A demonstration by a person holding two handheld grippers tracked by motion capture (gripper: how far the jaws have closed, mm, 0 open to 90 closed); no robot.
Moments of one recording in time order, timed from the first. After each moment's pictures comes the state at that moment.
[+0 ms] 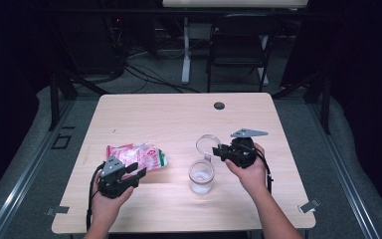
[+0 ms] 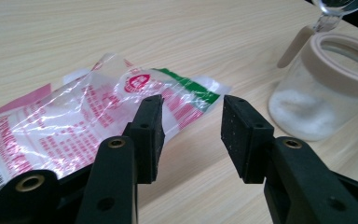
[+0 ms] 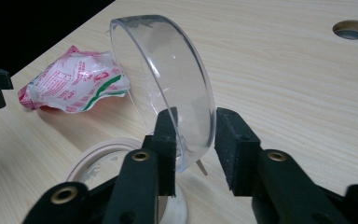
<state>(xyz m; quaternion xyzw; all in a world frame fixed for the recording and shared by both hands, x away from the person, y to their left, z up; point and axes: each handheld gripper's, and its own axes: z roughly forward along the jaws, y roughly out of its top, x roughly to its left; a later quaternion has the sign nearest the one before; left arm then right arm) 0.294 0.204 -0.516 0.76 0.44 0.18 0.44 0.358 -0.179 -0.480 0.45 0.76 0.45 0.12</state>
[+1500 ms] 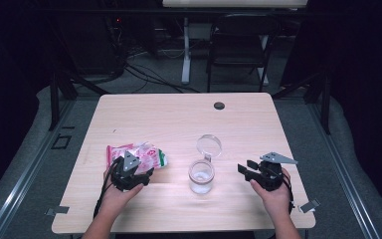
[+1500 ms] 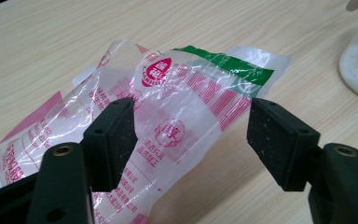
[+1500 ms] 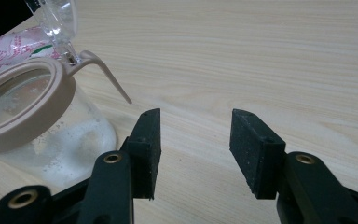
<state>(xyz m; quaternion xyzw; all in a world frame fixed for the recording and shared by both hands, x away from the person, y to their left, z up) 0.326 0.179 -0.538 0.82 0.39 0.25 0.35 0.313 -0.251 -0.533 0.51 0.72 0.45 0.17</state>
